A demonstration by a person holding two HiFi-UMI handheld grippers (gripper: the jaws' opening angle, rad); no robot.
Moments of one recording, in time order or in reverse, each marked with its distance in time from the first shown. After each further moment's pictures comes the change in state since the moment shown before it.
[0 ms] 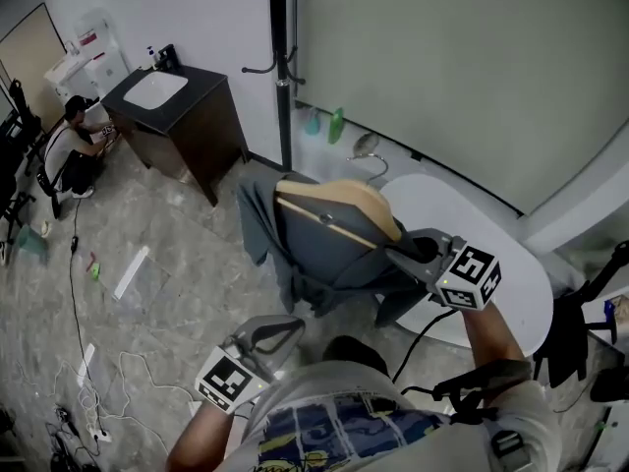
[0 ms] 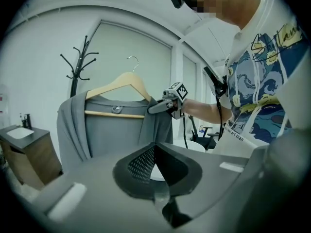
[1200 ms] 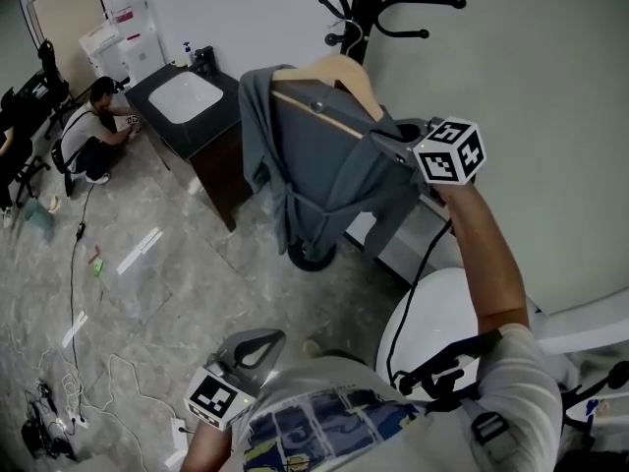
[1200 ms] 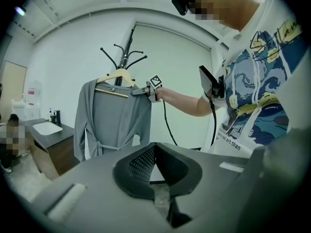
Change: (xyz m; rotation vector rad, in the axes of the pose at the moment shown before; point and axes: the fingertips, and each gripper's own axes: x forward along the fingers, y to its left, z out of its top) left arm 0.050 0.273 0.040 -0.157 -0.047 0.323; right arm 0.283 -0.377 0.242 -0.138 -0.016 0.071
